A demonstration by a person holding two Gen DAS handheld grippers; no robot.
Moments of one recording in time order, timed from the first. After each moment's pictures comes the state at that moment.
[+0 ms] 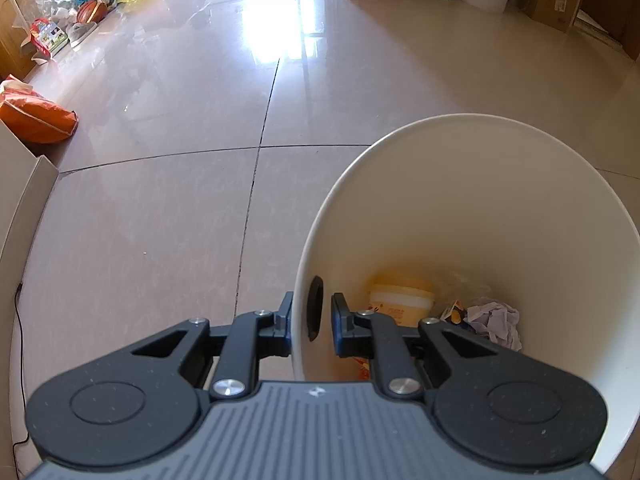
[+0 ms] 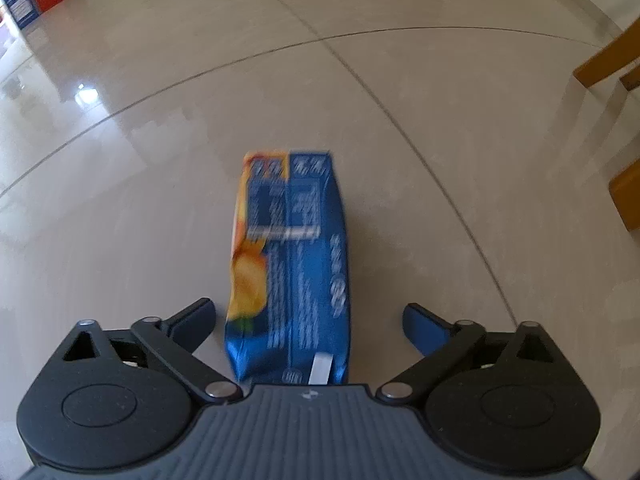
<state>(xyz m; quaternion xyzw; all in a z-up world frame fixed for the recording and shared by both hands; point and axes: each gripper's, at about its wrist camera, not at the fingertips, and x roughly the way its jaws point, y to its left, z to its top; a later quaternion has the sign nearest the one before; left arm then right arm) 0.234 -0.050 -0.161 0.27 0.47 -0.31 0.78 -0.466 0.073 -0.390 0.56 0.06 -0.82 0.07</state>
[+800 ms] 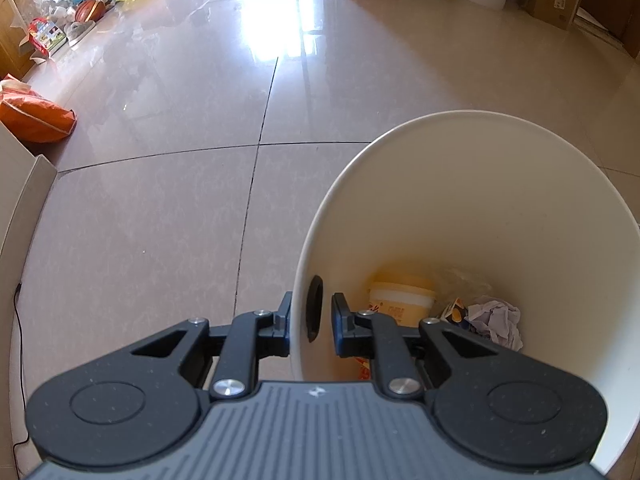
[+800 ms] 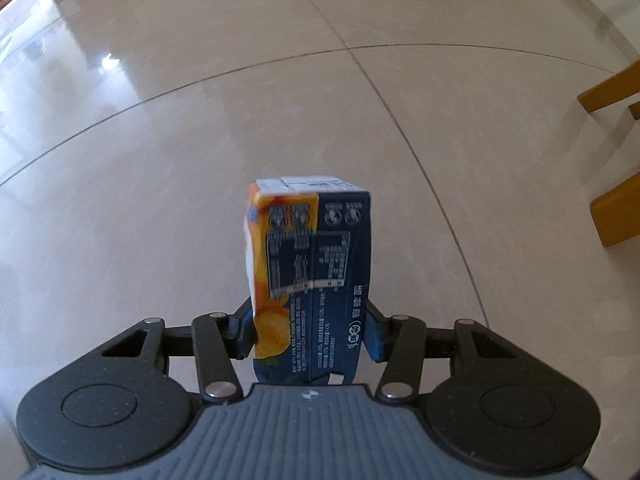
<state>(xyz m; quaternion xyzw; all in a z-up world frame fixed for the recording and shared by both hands) 0.234 -0.053 -0.163 0.27 0.48 -0.31 0.78 -0.447 0.081 -0.352 0.58 0.11 -0.80 0.11</state>
